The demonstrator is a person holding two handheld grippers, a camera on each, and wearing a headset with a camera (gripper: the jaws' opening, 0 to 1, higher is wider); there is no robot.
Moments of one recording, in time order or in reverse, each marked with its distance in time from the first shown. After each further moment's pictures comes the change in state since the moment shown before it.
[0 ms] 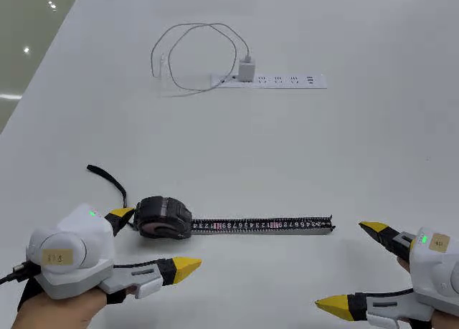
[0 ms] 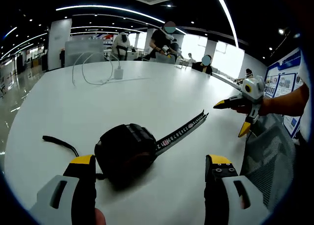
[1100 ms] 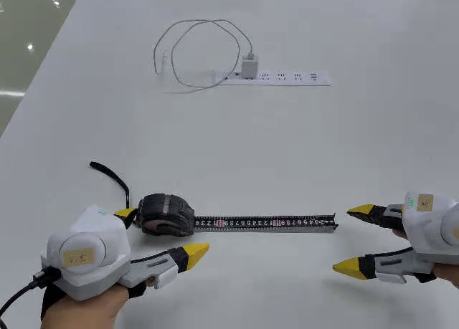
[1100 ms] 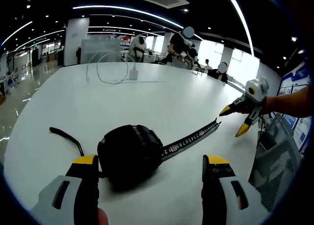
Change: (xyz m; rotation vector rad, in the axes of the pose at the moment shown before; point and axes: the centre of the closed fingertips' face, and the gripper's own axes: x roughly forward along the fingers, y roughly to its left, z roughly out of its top) left arm 0.008 0.008 0.001 -0.093 -0.034 0.132; right arm 0.011 -0.034 0.000 -0.200 0.145 0.131
